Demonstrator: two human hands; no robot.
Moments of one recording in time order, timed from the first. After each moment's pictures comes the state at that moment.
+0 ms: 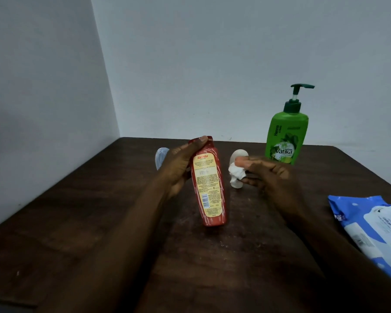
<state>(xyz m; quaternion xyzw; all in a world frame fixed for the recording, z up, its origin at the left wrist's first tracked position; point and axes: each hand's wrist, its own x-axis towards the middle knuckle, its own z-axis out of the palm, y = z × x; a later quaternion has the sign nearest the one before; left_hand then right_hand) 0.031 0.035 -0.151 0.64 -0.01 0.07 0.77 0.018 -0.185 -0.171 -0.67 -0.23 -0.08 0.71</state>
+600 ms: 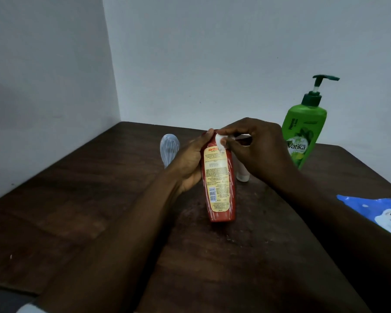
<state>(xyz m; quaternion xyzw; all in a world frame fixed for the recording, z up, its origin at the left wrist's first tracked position) 0.035 0.027 -0.162 0.55 -0.08 -0.02 0.83 0.043 -0.136 -0.127 -0.80 -0.34 -0.32 0.38</state>
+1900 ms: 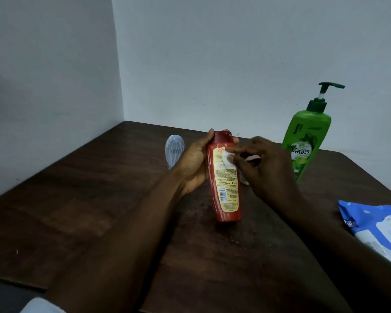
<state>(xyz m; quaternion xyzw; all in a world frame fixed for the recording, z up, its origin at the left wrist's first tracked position) 0.040 0.035 -0.172 0.49 -0.11 -0.09 0.86 0.024 -0.140 -0.156 -0.81 -0.32 -0.31 0.37</state>
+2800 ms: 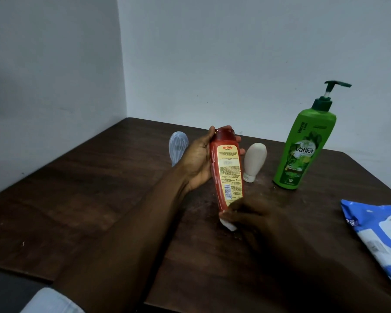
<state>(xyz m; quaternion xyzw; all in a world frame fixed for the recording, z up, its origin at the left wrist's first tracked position) 0.041 0.037 -0.173 0.43 -0.12 -0.09 0.89 -0.037 -0.167 -0.208 -0.84 -0.47 -0.22 0.16</state>
